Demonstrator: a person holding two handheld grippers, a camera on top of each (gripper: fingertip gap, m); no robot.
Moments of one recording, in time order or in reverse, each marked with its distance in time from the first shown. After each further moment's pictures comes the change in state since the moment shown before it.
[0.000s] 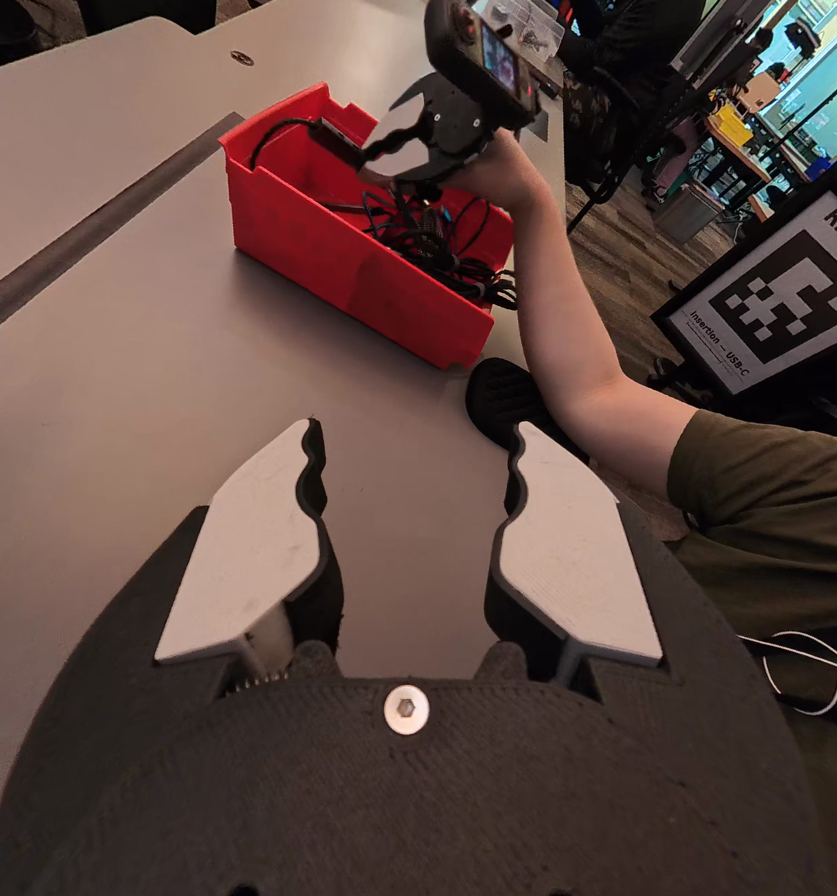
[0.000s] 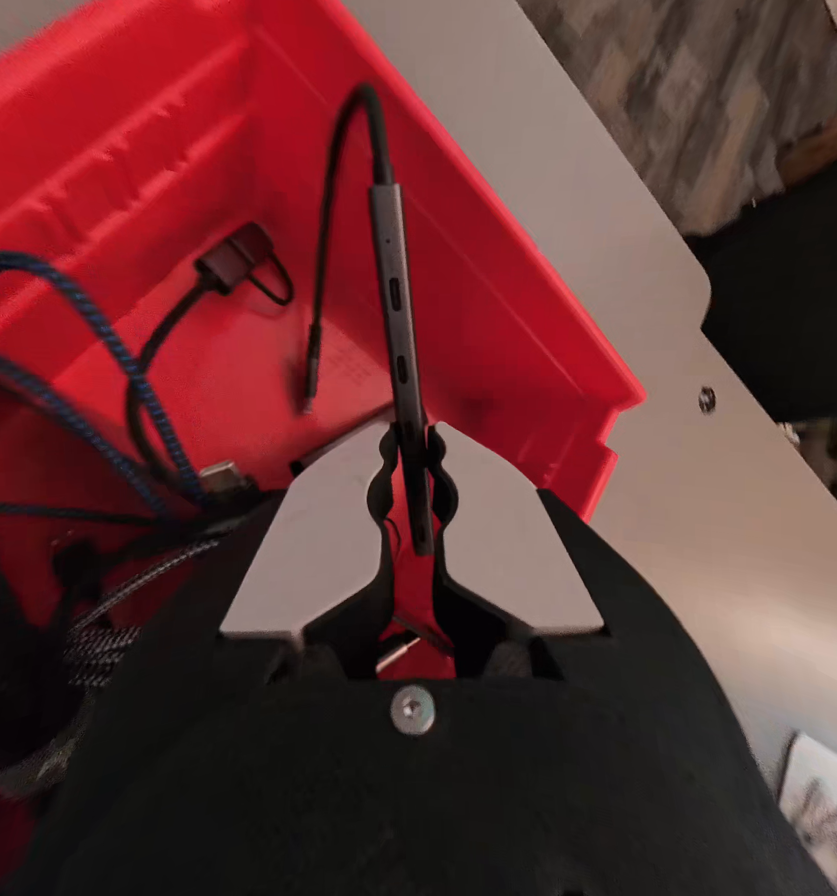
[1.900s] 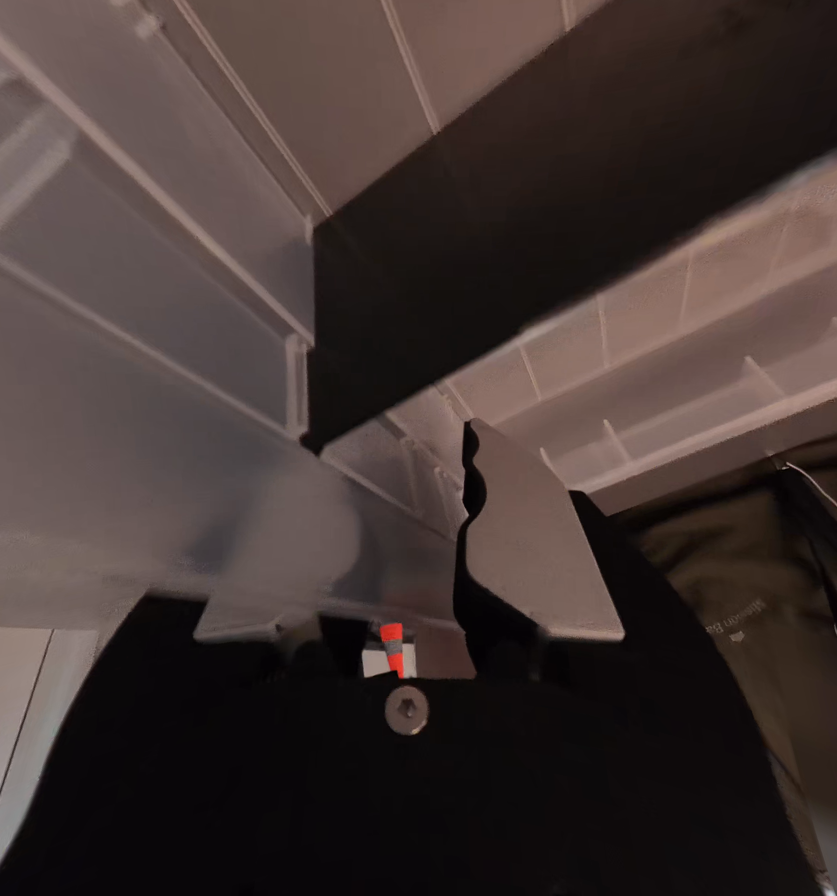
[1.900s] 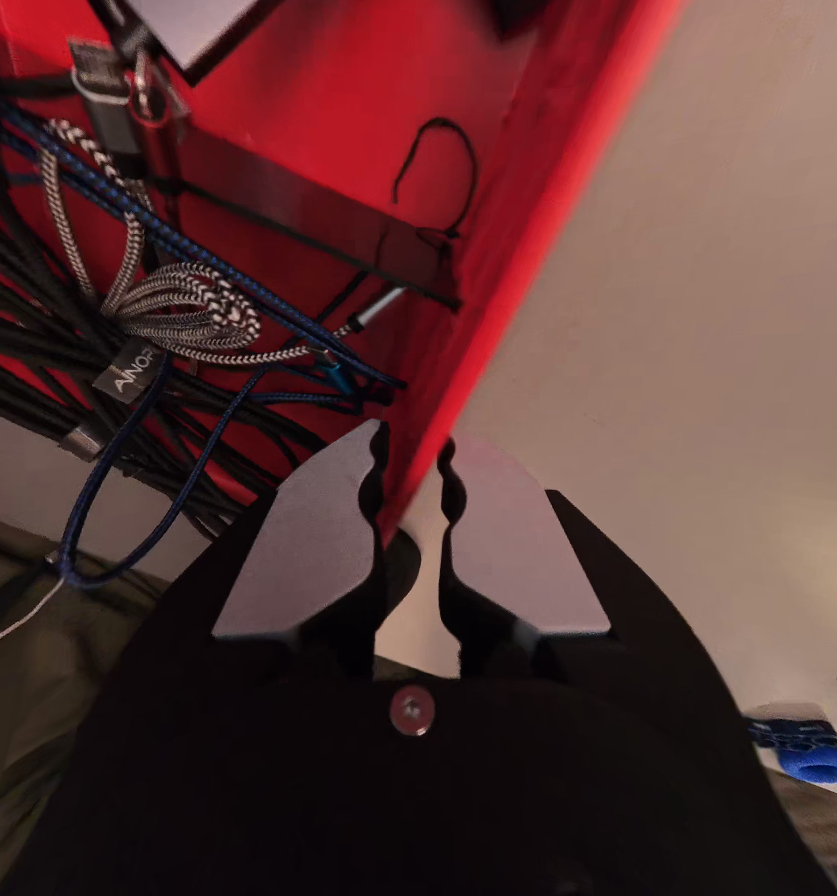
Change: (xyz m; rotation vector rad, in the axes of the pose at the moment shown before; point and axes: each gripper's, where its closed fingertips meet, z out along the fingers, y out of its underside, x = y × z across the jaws) left arm -0.106 0.232 -0.131 -1.088 -0.512 -0.715; right arm -0.156 -0.007 -0.052 -0.639 -0.548 0.351
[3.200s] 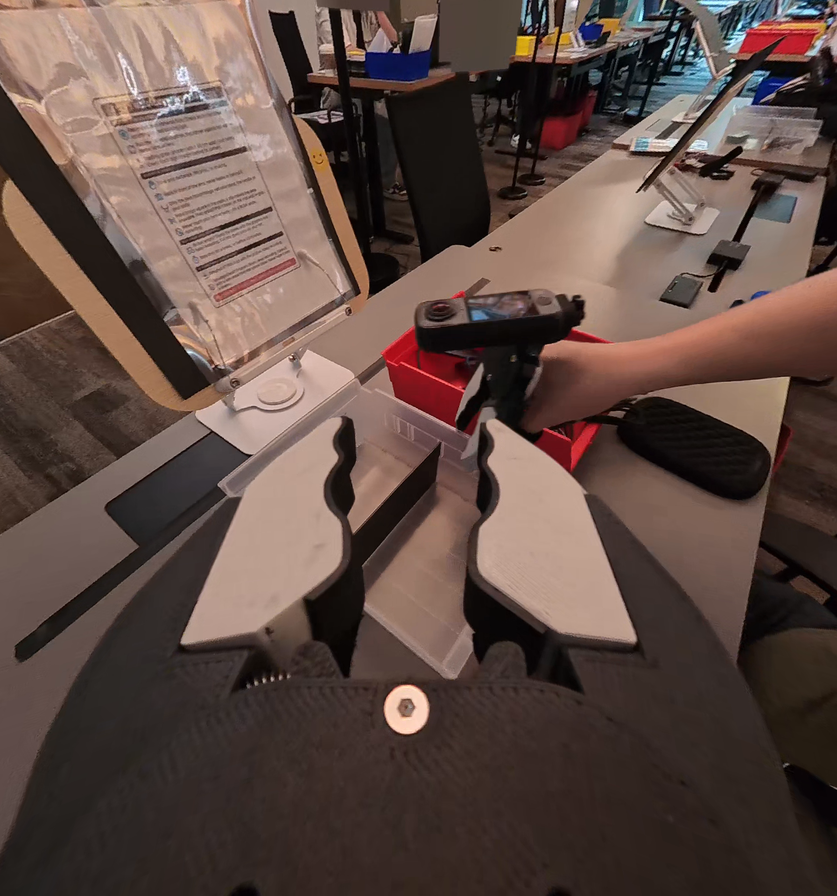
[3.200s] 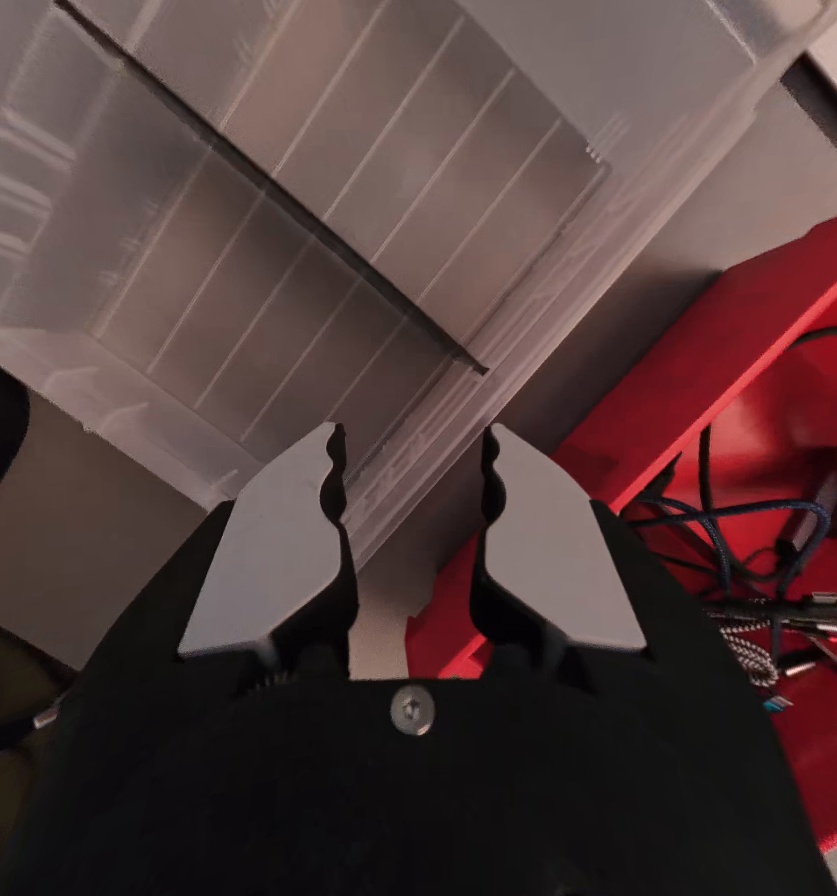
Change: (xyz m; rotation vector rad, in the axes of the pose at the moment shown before) left arm 0.104 0.109 -0.256 1.566 -0.015 0.534; right arm -0.264 -0.115 0.001 0.347 0.098 -0.343
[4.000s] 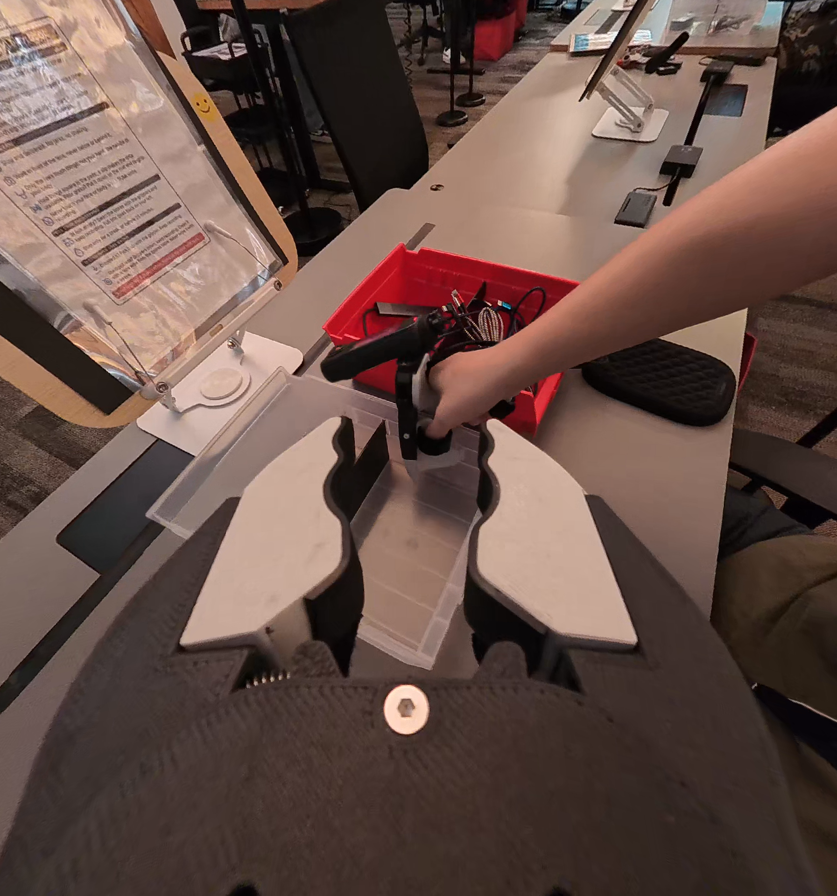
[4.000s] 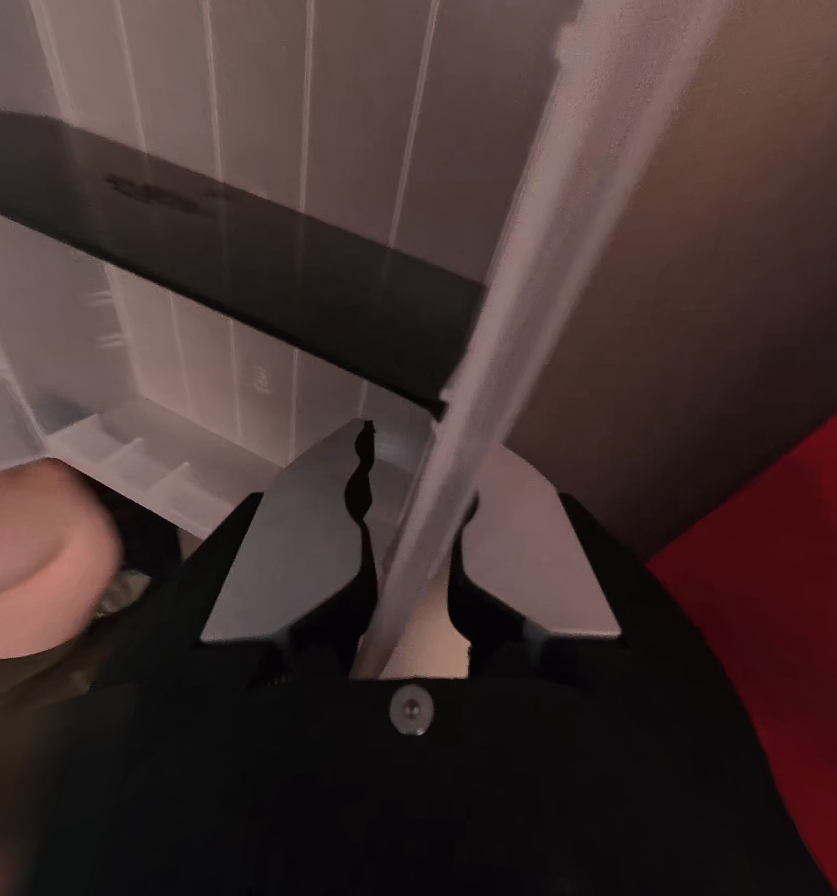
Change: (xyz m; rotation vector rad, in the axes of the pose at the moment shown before) left arm 0.036 0.013 0.020 -0.111 0.124 0.106; right arm -0.017 0.022 0.079 -0.289 -0.309 0.425
